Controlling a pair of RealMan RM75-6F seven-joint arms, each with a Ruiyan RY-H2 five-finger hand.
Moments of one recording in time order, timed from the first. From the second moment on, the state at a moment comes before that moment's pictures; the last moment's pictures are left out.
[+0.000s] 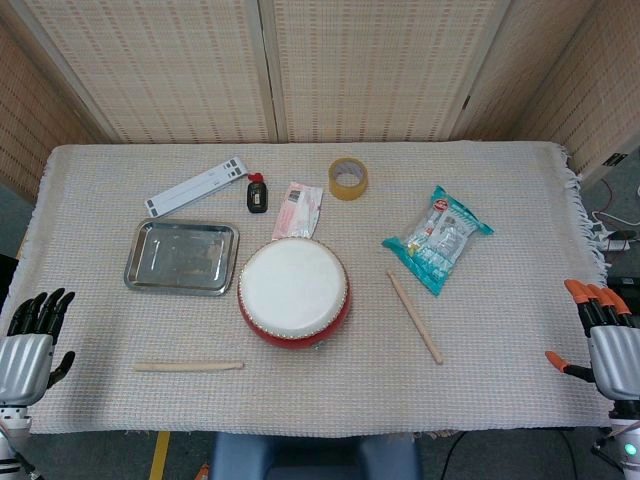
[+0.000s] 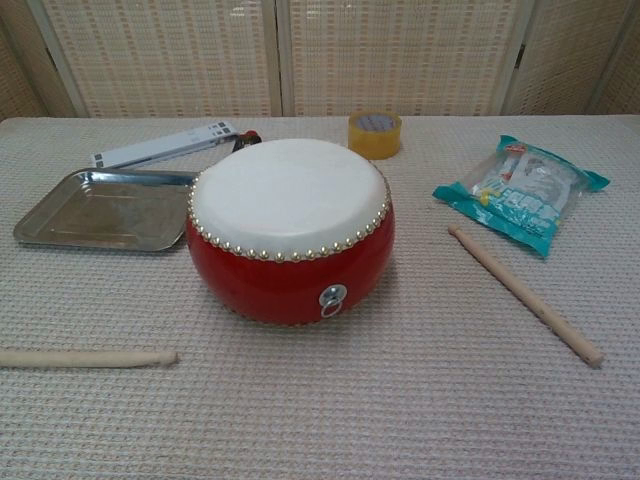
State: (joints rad) left arm -0.11 -1.15 -0.06 -1.62 1.47 1.48 0.20; right arm 0.05 -1.11 0.07 -1.57 -1.50 1.50 0.03
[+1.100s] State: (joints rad) left arm -0.20 -1.19 -0.07 -1.69 1.49 1.36 0.22; right arm 0.04 -1.11 0.09 -1.52 -1.50 1.55 0.11
